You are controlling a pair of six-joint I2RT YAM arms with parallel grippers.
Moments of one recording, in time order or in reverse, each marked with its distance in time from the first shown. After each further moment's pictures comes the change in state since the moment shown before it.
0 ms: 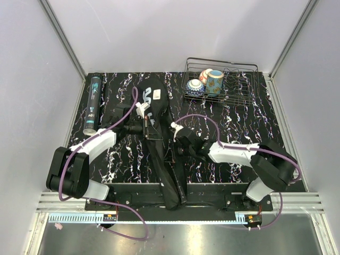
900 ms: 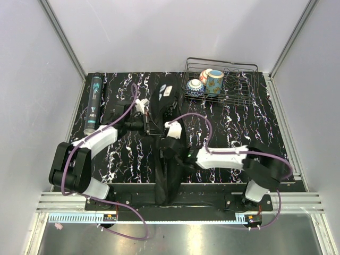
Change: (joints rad) left arm 0.013 0.053 0.040 0.089 -0.040 -0.065; right arm 0.219 0.118 0.151 0.009 0.824 0.018
